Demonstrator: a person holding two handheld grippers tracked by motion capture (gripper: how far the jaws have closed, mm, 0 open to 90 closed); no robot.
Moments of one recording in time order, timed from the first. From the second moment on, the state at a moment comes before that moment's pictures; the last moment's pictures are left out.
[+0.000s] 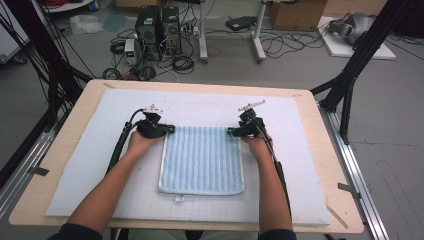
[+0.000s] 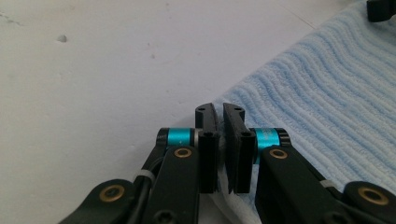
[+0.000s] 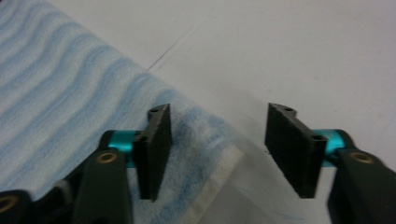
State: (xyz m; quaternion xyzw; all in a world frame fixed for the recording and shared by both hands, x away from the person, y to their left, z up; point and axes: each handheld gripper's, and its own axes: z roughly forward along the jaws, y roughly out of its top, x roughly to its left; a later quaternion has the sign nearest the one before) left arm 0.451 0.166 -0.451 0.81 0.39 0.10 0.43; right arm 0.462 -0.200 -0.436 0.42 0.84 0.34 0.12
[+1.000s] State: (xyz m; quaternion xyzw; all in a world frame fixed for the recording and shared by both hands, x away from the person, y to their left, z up) left arm 0.441 0.176 -0.409 0.75 0.39 0.15 0.52; right arm 0.441 -0.203 -0.400 0.39 0.79 0.43 0.20
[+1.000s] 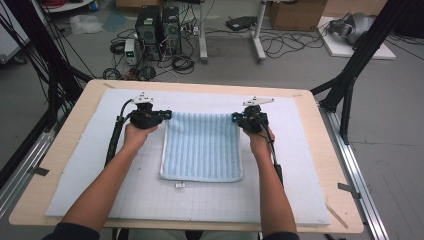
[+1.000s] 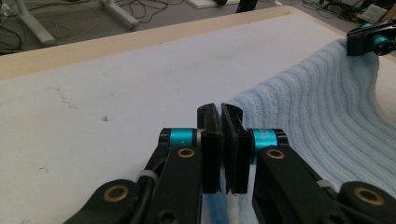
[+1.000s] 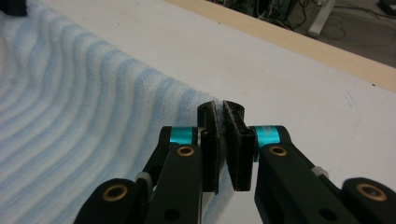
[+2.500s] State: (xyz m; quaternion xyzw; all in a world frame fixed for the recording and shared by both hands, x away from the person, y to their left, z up) left arm 0.299 0.191 -0.433 0.77 0.32 0.11 0.54; right arm 0.295 -0.220 -0.417 0.33 0.80 0.48 0.17
